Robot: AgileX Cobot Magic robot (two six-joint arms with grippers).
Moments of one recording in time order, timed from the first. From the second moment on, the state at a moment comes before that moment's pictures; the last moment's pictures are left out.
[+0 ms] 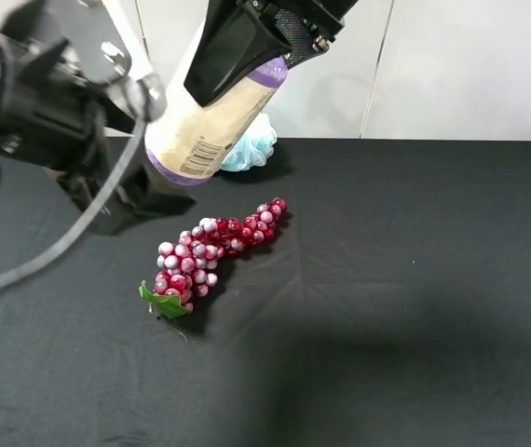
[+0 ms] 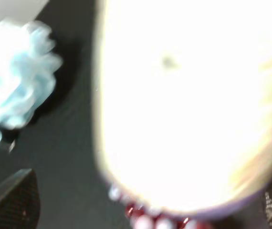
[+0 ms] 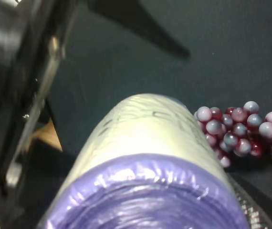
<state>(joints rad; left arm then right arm) -0.71 1.18 -0.81 -0.20 0.33 0.69 0.65 1.64 -1.65 0.62 1.19 -0.43</state>
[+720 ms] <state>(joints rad) -0.75 1.25 -0.82 -0.20 0.07 0.62 0.65 1.64 -1.65 0.63 1.19 -0.43</state>
